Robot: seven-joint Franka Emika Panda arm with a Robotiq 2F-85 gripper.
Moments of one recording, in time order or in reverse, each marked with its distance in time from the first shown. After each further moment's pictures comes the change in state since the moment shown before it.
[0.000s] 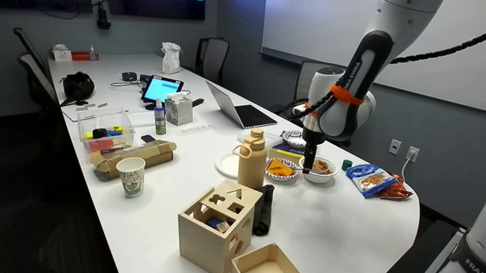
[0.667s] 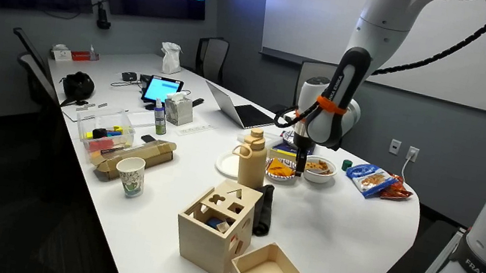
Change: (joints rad) arm -0.023 0.164 0.028 0.160 0.000 0.008 -0.051
